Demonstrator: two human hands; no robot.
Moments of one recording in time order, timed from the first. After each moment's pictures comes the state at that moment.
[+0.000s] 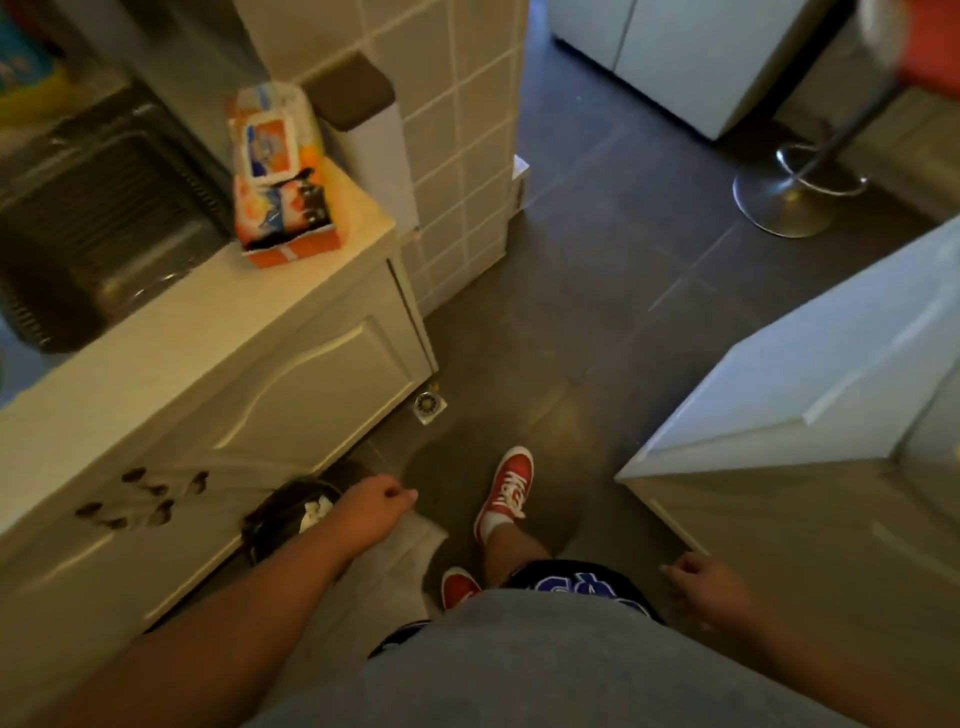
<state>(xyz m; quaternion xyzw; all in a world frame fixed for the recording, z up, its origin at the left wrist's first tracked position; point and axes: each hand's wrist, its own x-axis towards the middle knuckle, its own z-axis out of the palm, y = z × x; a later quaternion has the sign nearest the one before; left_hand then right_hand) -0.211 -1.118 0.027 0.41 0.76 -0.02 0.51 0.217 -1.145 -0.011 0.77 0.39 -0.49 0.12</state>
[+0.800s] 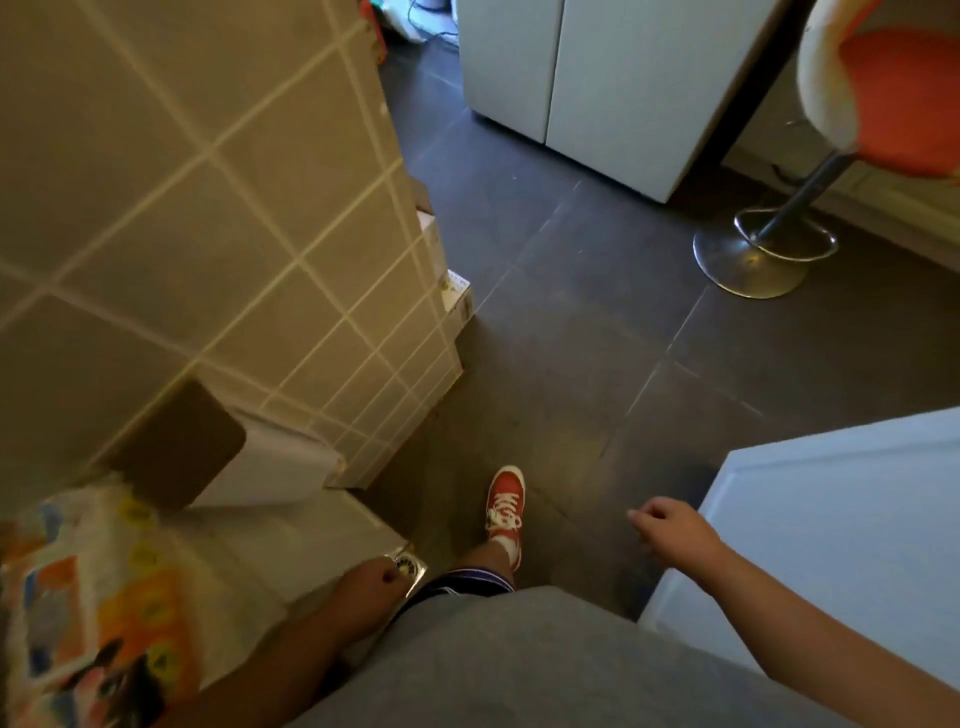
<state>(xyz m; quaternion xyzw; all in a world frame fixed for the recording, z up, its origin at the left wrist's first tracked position) -0.185 -0.750 -0.014 0.47 0.72 -0.15 0.49 0.207 -0.705 0.008 0.75 0.37 -0.54 -0.01</state>
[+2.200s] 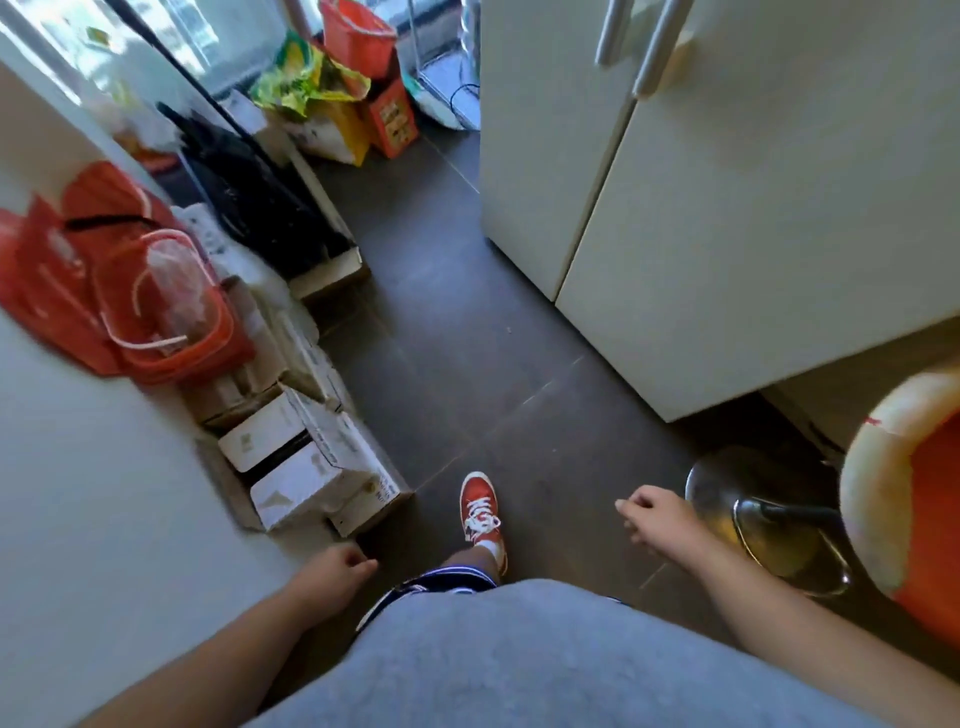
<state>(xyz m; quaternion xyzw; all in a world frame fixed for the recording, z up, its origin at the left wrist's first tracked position) -0.031 -0.129 -0.013 0.35 0.78 -0.12 0.51 0.369 0.019 -0.015 0.74 0.47 -0.48 0.07</state>
